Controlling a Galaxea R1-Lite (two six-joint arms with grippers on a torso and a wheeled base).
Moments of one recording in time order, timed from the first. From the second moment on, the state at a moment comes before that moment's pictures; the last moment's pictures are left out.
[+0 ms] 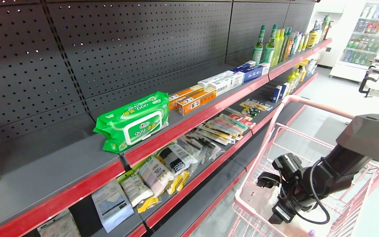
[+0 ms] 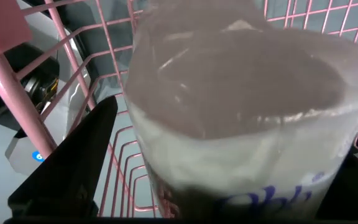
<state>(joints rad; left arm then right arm) 0.00 0.00 0.00 0.00 0.05 0.01 0.21 2.23 -0.77 -0.14 -0.08 -0.48</state>
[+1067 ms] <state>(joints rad) 0.00 0.00 0.00 0.00 0.05 0.01 0.20 2.08 -0.70 0.03 -0.10 -0.46</state>
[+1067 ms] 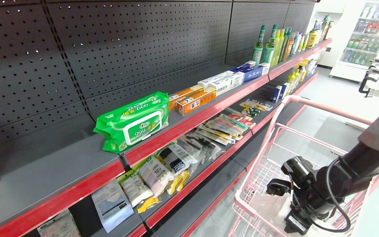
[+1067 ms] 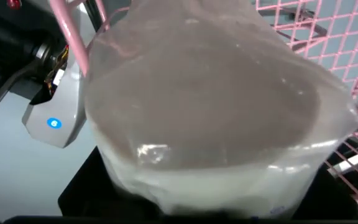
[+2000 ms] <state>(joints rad) 0.00 0.00 0.00 0.00 0.04 0.01 0.07 1.50 -0.75 0.10 -0.14 -0.38</state>
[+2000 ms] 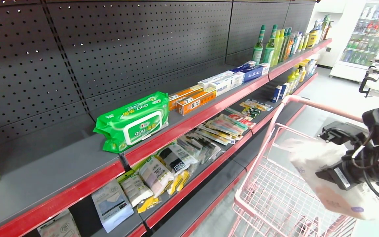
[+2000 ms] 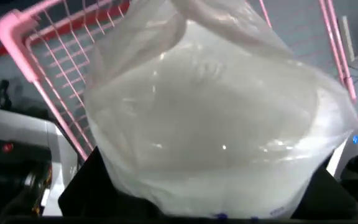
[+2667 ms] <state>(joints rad) 0.00 0.00 0.00 0.00 0.04 0.01 0.09 1.15 -0.79 0.07 -0.10 -0.27</state>
